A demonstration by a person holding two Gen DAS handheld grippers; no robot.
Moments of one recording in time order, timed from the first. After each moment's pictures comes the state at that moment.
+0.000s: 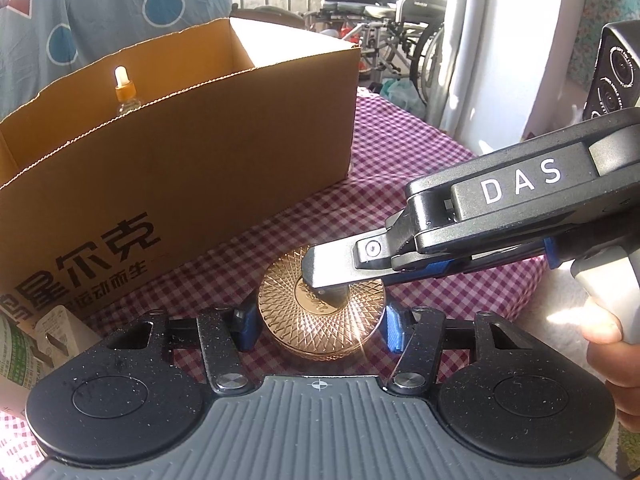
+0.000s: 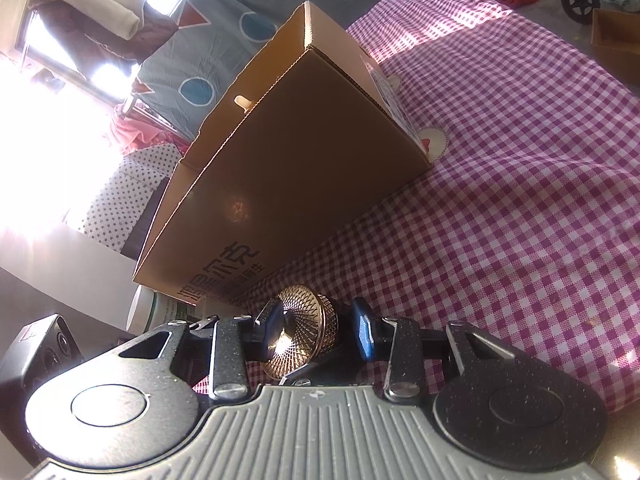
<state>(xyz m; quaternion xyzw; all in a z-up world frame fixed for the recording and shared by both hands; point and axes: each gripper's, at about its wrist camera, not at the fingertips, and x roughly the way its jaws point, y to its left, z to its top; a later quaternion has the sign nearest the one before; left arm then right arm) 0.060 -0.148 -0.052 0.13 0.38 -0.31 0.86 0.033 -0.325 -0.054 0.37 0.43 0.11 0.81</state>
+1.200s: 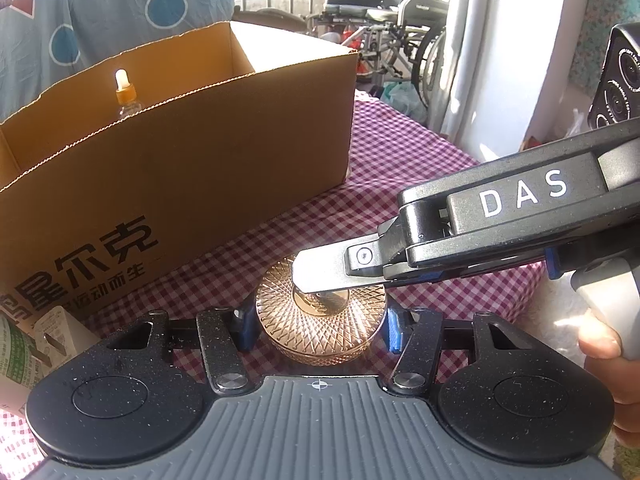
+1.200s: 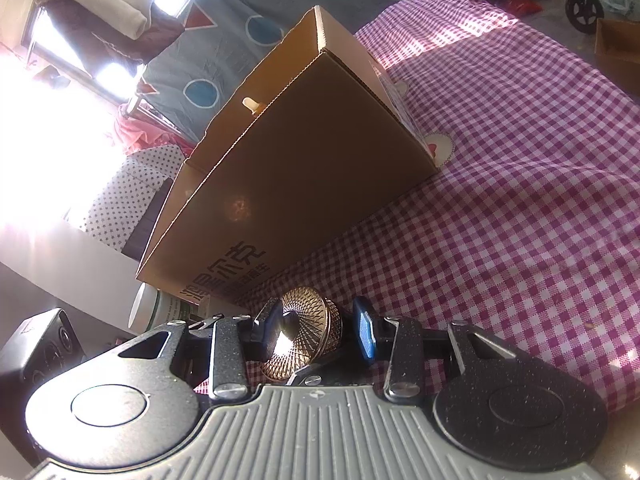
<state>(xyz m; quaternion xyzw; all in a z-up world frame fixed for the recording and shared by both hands) 0.058 -0.150 -0.049 0.13 0.37 -0.31 0.87 0.032 -0.324 -0.049 0.36 0.42 0.11 0.82</state>
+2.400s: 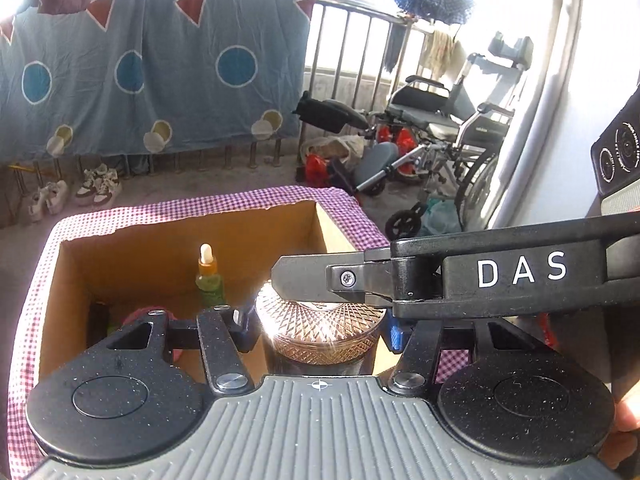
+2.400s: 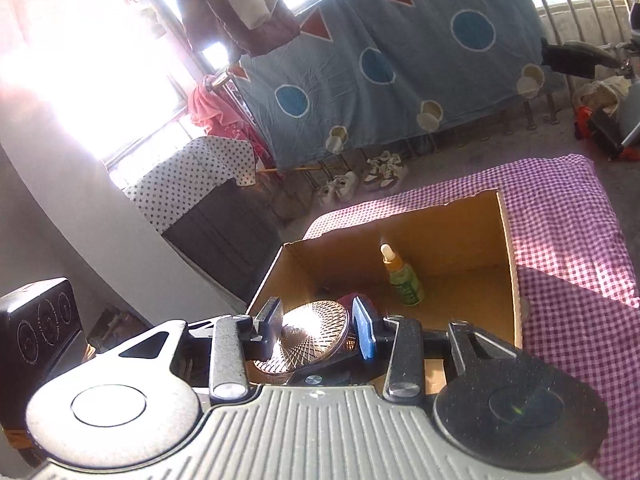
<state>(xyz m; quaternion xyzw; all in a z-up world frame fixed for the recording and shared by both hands) 0.141 -0.137 0.076 0.00 0.32 -0.24 0.92 0.185 -0.306 0.090 0.21 0.38 0.22 0.87</state>
